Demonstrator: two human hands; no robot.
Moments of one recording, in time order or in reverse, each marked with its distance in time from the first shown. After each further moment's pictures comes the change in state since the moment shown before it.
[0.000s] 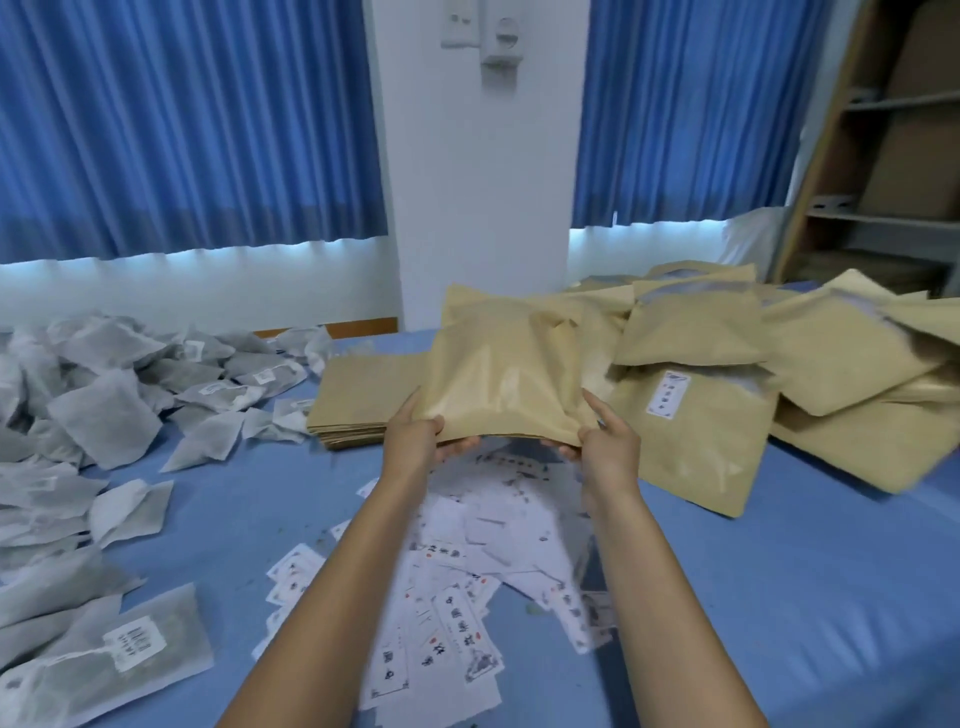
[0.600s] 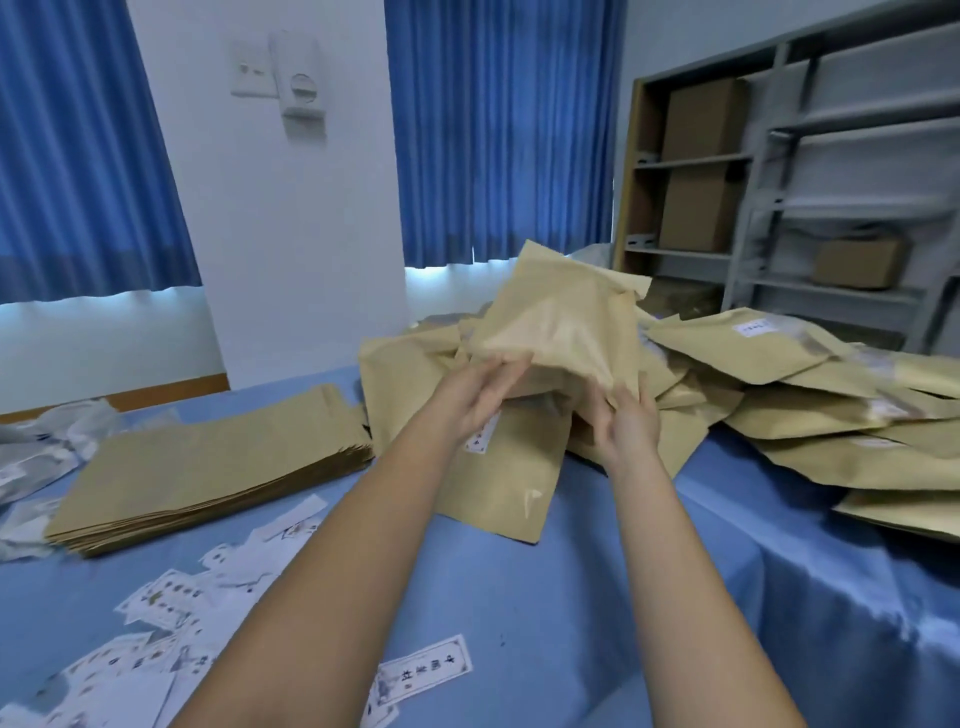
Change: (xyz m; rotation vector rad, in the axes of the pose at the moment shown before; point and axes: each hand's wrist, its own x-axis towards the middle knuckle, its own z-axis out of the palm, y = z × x) left_hand -0.011 -0.017 0.281 -0.423 -0.562 -0.324; right_hand 0.087 -0.128 -0.186 0.636 0.250 -0.250
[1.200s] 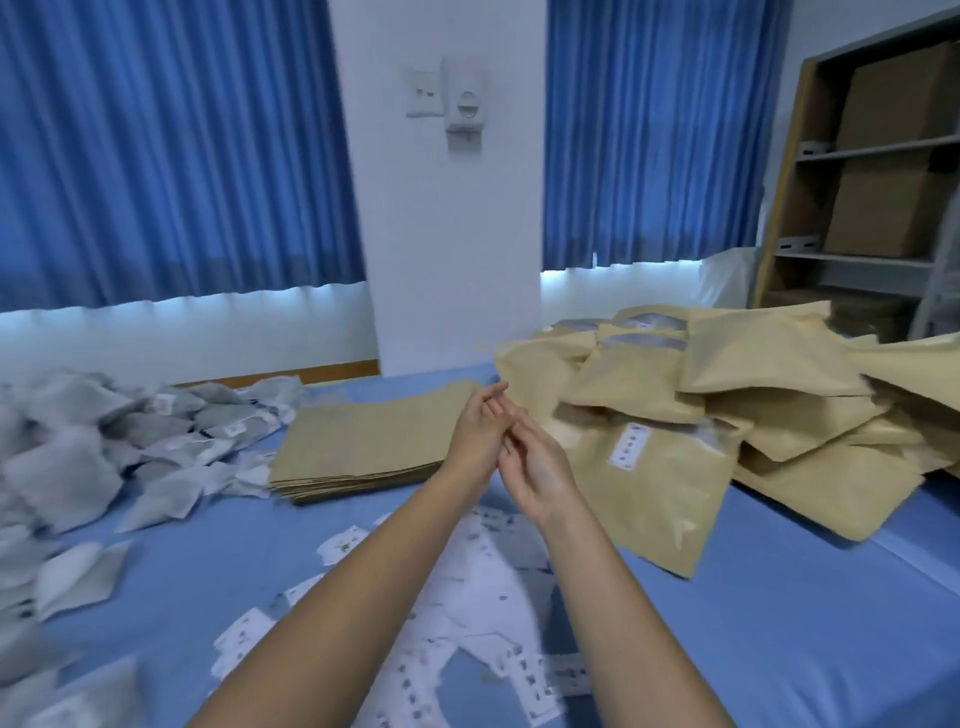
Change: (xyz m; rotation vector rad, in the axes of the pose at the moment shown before) left_hand -0.078 0.068 -0.125 0.658 0.282 0.332; right_hand -0.126 0.189 0.090 0.022 -0.553 0.624
